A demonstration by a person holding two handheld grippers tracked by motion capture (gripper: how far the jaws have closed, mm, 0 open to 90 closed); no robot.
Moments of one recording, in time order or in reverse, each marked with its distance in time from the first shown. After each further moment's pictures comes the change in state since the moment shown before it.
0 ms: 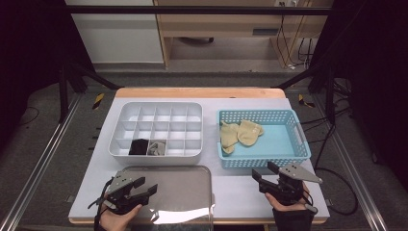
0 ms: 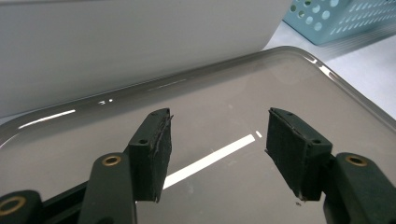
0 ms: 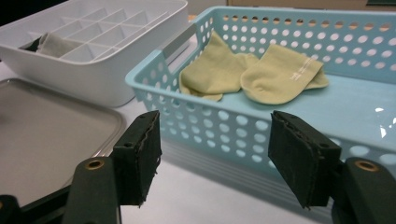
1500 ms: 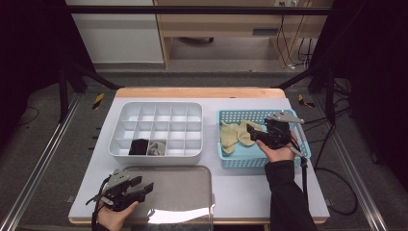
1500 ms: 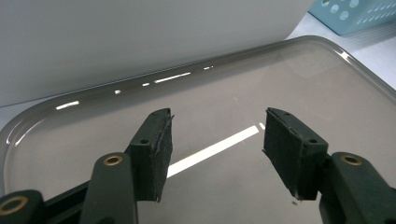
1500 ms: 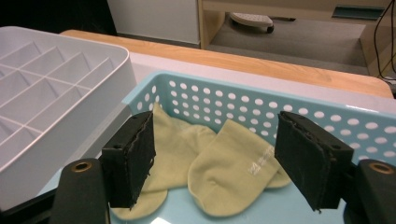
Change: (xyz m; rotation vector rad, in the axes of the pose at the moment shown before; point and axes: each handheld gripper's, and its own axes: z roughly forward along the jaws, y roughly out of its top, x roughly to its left) left arm 0.015 -0.002 0.004 0.032 0.028 0.001; right arm -0.040 0.096 0.091 0.029 -0.106 -0.010
